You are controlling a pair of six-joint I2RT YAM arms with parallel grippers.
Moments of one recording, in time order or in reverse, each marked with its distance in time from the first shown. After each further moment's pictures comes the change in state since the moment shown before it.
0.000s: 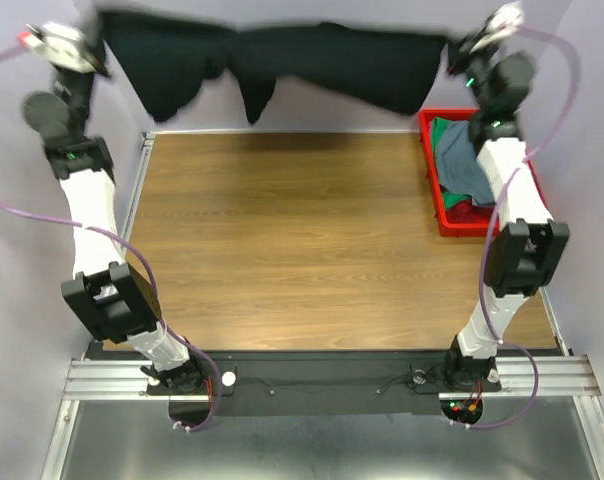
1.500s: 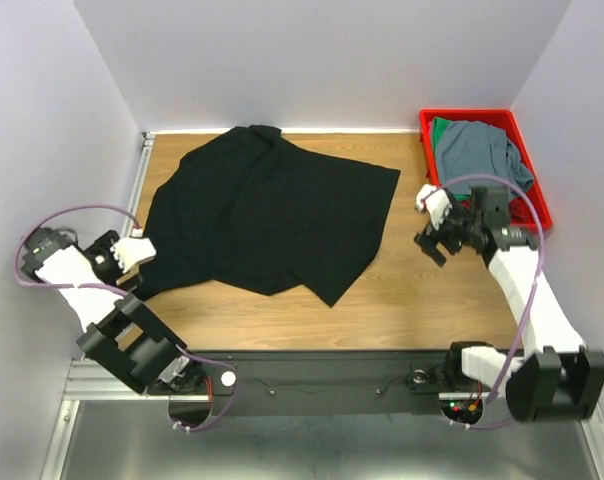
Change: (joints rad) left arm 0.525 -0.334 -0.785 -1.844 -0.011 2.002; right arm 0.032 -0.814 -1.129 -1.064 -0.149 -0.969
